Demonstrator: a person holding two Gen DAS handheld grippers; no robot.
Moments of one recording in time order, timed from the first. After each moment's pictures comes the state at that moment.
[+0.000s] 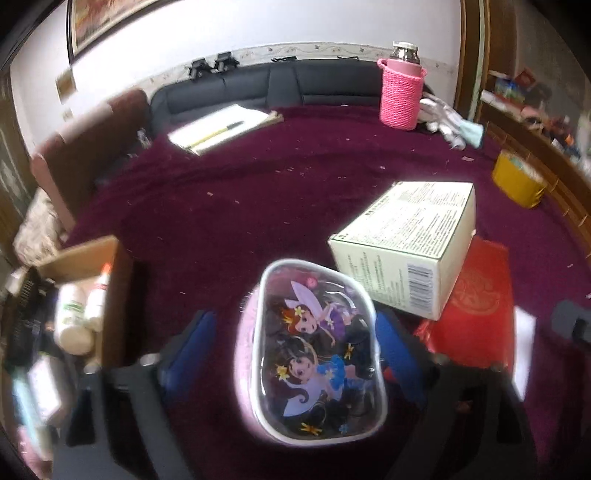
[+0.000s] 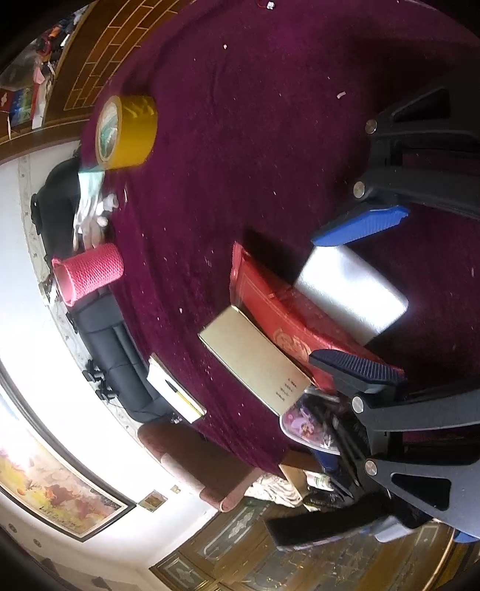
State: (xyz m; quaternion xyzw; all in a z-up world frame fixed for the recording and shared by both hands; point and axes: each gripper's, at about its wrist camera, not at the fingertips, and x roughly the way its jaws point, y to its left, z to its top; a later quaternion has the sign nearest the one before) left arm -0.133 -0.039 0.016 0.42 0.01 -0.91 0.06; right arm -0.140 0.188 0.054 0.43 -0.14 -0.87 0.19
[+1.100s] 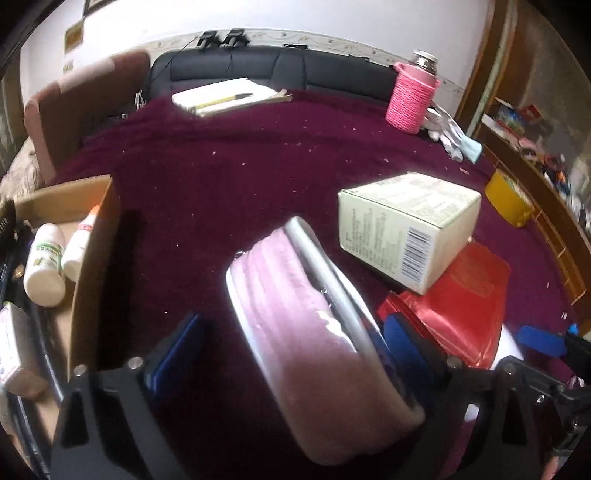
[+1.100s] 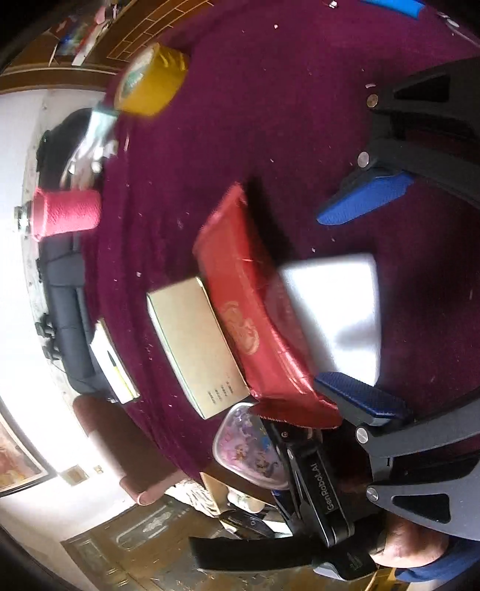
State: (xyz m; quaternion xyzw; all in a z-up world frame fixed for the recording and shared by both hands) left arm -0.123 -0.063 -0.001 0.43 0.10 -0.90 0.04; right arm -0.151 0.152 0.034 0.46 0.00 -0.85 0.24
